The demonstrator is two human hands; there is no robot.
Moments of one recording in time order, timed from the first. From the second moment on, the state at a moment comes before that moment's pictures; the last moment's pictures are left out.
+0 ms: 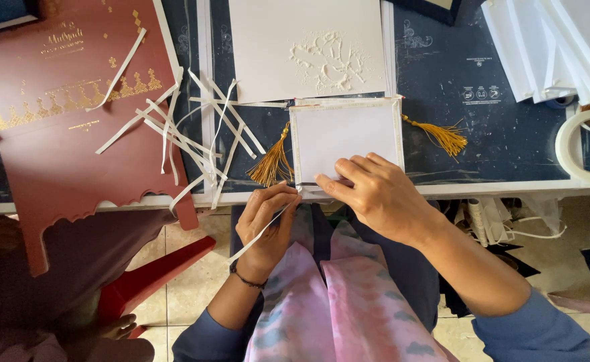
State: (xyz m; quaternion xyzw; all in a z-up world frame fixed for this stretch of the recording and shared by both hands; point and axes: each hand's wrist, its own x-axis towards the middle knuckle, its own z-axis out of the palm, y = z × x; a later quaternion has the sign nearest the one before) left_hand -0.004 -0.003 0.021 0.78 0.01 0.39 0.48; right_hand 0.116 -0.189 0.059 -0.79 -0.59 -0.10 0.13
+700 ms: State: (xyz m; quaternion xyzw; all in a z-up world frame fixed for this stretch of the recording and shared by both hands) left_hand 0.002 0.005 0.017 0.74 0.06 0.33 0.59; right_hand 0.104 -0.177 0.079 -0.78 -0.61 -0.12 0.08
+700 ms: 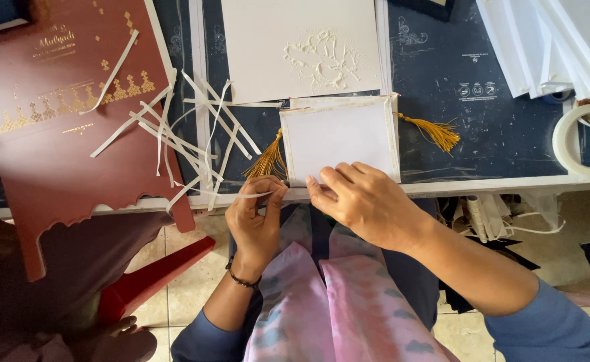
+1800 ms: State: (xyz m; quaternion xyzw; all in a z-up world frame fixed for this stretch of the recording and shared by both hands) left_hand 0.007 0.003 0.042 0.85 0.03 0.23 0.47; right_hand 0.130 -0.286 0.057 -0.88 -0.29 -0.04 0.39
